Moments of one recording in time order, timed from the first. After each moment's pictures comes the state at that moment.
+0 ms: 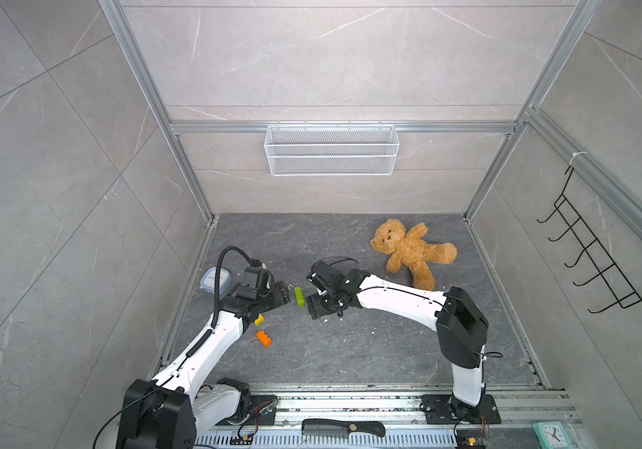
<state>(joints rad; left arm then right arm) -0.24 1.14 0.69 -0.47 0.07 -0.55 0.98 1.99 1.60 -0.71 0.01 0.55</state>
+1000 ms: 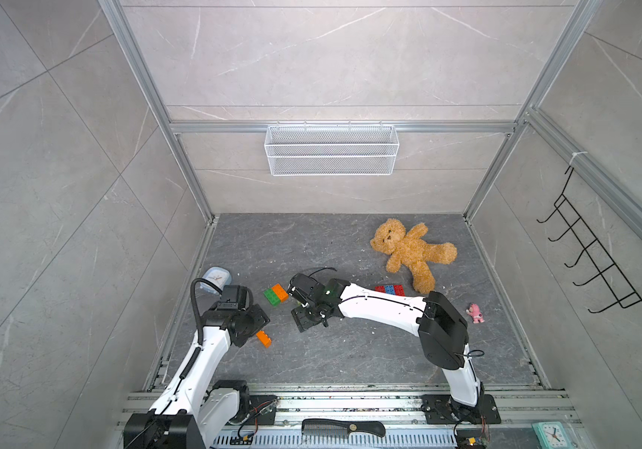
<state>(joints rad) -0.09 0.98 0.58 -0.80 0.11 -0.75 1.06 2.08 1.69 -0.77 0.05 0.51</state>
